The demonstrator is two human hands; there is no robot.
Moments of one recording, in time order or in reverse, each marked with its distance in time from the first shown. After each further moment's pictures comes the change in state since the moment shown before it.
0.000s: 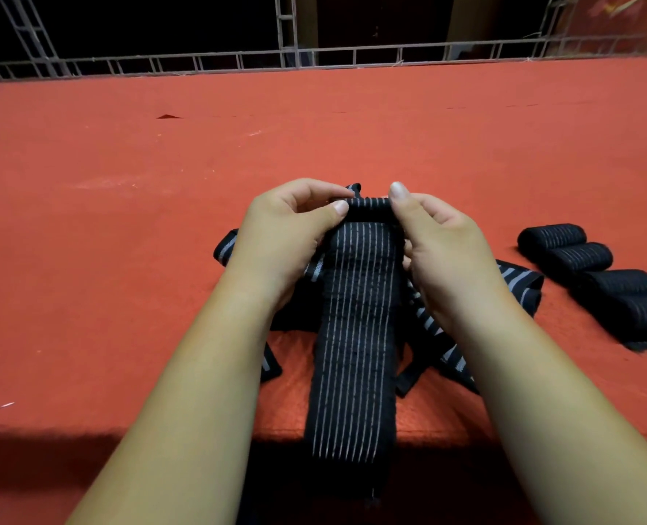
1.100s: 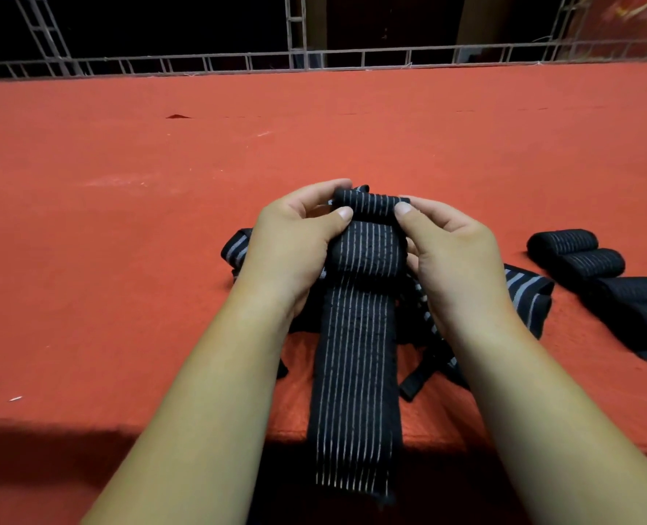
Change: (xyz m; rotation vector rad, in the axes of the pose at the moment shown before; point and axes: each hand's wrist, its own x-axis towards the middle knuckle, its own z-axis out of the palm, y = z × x) left_hand -0.002 -0.002 0.007 -0.158 0.059 -0.117; right_hand -0.001 0.005 0.005 0.043 0.128 -0.029
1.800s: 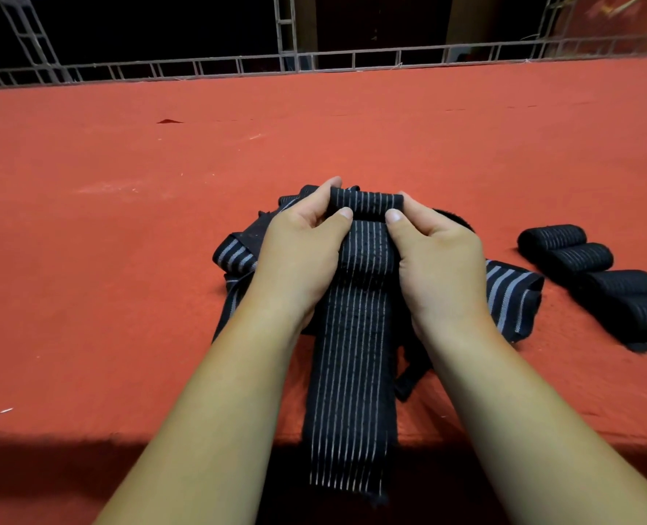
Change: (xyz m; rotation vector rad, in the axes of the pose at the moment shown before) left_hand -0.004 -0.011 0.013 0.064 -0.012 0.050; right_hand 0.000 0.016 0.007 -0.152 0.105 -0.147
